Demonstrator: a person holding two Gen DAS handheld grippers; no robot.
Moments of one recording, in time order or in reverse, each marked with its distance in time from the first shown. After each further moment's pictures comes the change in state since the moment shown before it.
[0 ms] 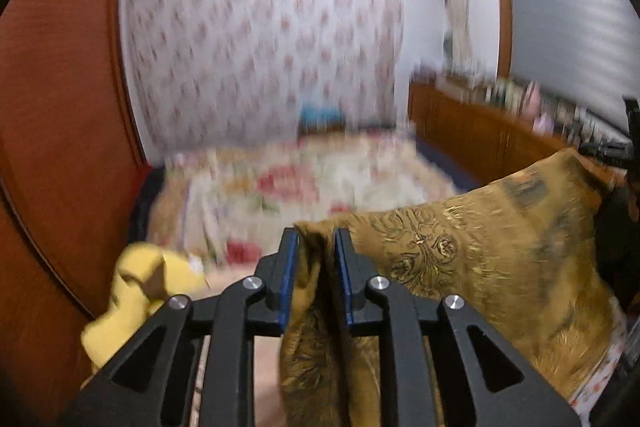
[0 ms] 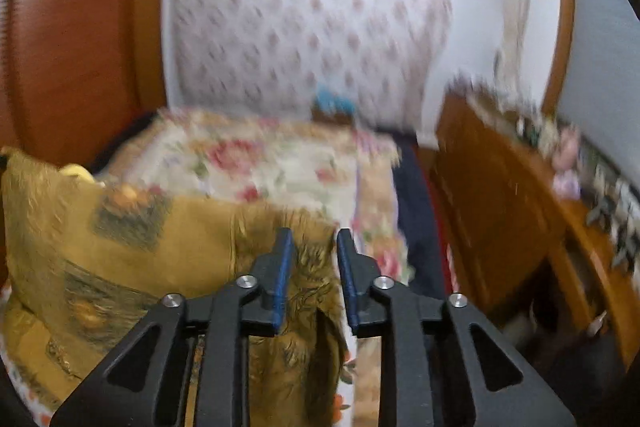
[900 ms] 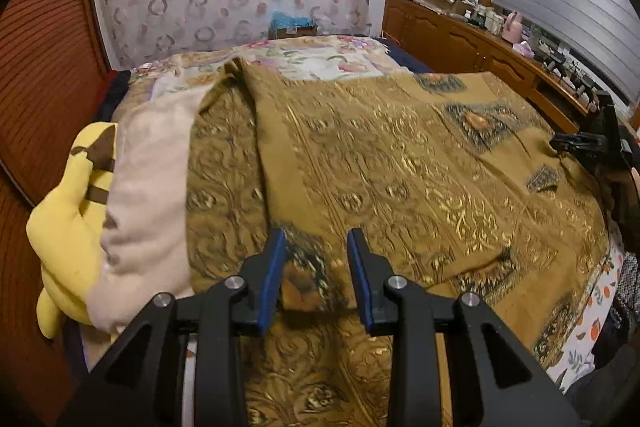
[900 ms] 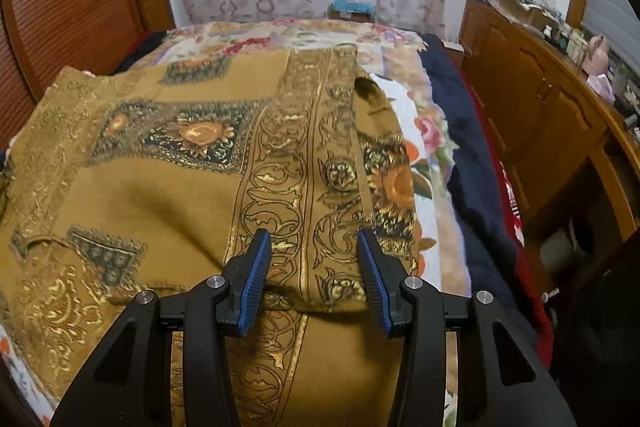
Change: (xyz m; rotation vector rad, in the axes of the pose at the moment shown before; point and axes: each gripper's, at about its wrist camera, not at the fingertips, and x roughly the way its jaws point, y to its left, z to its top) left arm -0.013 -0.057 -0.140 -0.002 0.244 -0.106; right arm 0.044 0.021 -0.164 0.027 0.232 0.085
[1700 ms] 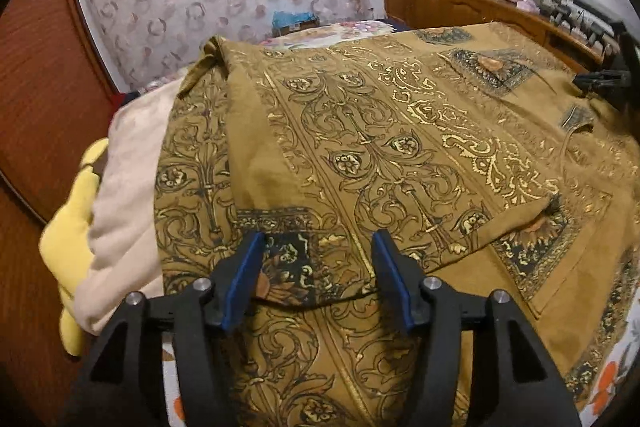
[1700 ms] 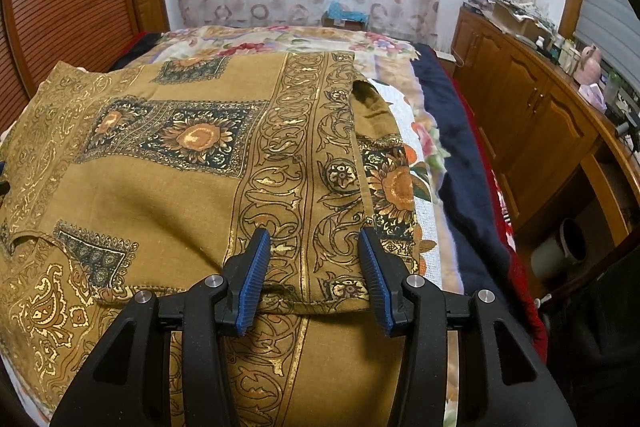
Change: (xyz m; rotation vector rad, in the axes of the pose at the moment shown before) left arm 0.034 -0.028 -0.026 0.141 0.006 0.132; right arm 0.001 0.008 -0.006 -0.008 -0.028 -0.035
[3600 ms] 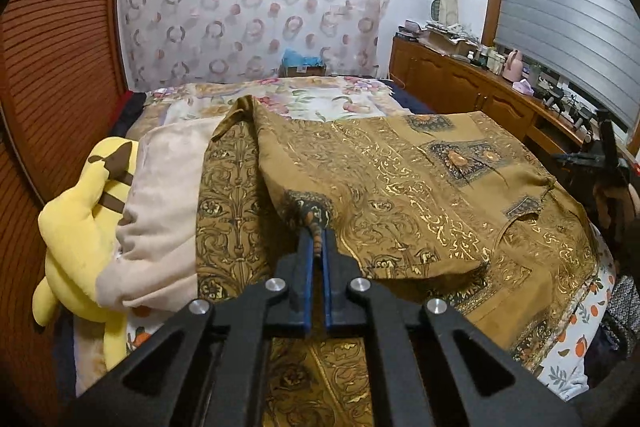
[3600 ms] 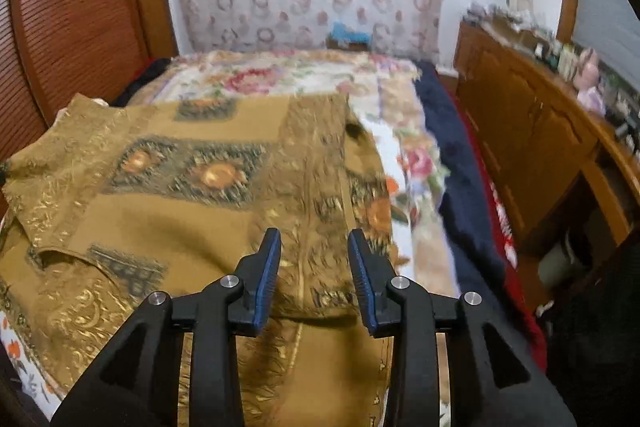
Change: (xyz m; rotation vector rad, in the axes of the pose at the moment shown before) left arm -0.078 0.028 0.007 -0.204 -0.164 -0.112; right arm -0.032 -0.024 0.011 0.035 -0.050 0.058
